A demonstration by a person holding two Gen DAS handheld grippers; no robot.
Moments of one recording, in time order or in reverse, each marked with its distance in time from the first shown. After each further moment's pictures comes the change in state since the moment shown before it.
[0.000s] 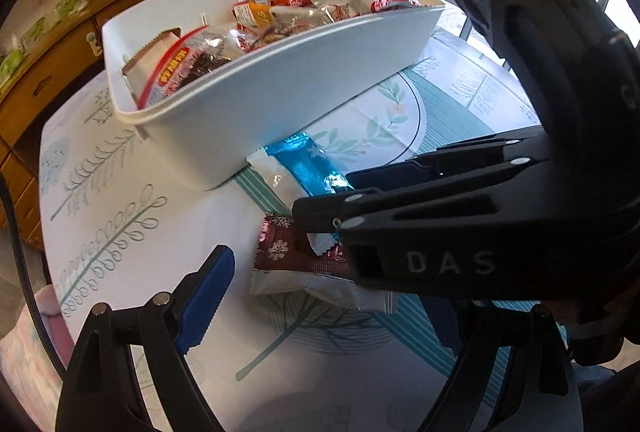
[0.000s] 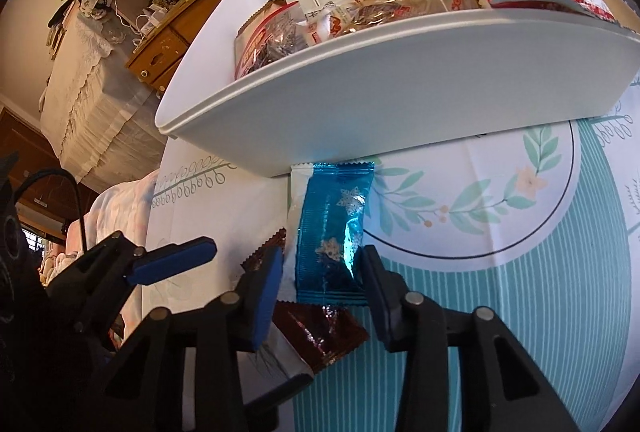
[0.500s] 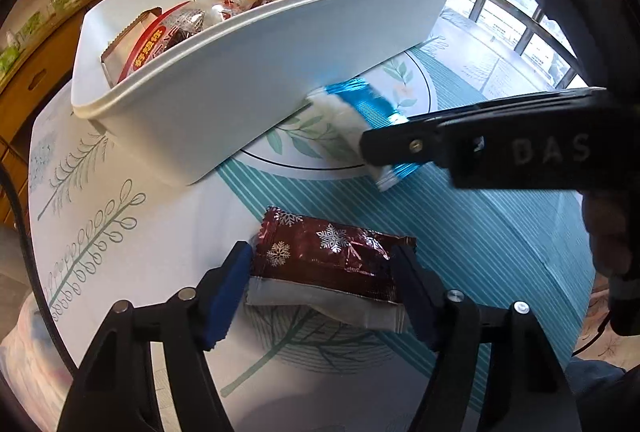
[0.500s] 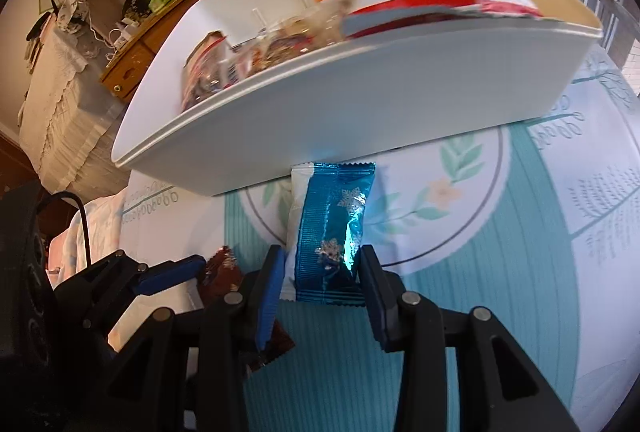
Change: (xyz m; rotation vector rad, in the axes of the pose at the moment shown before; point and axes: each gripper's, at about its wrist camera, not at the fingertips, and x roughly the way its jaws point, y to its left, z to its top) left arm 0.031 -0.009 0.008 -0.009 0.059 0.024; right arm -0.027 -0.038 0.005 0.040 -0.022 -0.107
